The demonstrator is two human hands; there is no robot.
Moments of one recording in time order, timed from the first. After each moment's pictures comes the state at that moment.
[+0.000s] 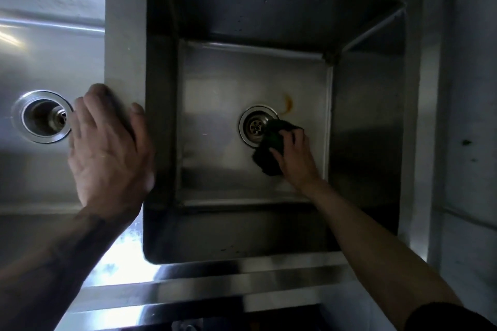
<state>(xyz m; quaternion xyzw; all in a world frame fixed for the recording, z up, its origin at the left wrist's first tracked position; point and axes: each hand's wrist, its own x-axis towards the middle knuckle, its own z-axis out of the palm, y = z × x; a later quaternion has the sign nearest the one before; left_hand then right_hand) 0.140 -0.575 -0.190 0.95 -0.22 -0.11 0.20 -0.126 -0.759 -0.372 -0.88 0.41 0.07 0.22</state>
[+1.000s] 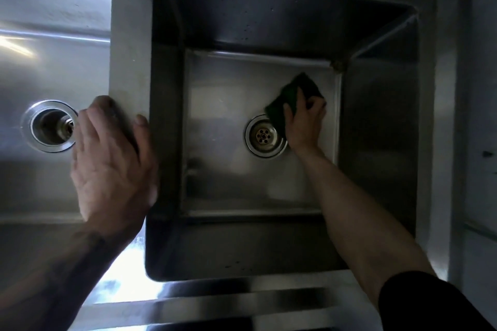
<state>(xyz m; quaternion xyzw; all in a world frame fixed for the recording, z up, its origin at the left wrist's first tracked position) 0.140 -0.575 -0.194 0.95 -0.23 -0.09 0.20 -0.044 -0.823 -0.381 -0.80 0.56 -0.01 0.21</state>
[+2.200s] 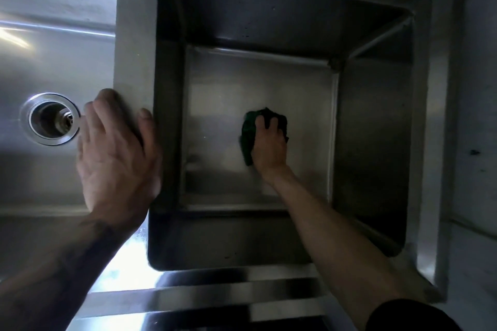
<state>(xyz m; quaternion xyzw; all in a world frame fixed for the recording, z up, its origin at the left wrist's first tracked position) 0.143 -0.574 -0.194 0.95 -0.22 -0.11 0.20 -0.023 -0.738 -0.364 -0.85 0.46 0.14 0.21</state>
